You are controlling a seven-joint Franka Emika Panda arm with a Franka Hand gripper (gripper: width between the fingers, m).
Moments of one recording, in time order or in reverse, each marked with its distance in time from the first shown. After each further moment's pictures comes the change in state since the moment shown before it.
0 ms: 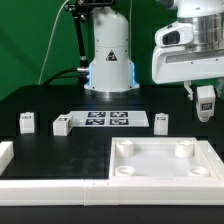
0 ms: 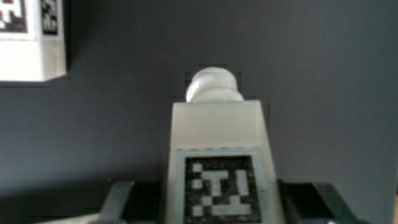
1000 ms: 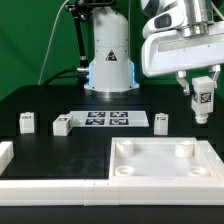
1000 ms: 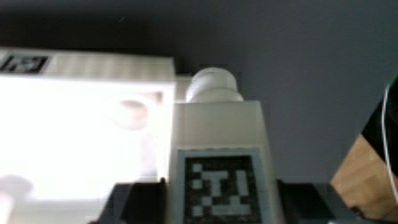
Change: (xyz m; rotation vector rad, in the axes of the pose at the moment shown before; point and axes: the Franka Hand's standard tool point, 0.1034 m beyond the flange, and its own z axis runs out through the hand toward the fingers) arm 0.049 0.016 -0.021 -0.003 0.307 -0.254
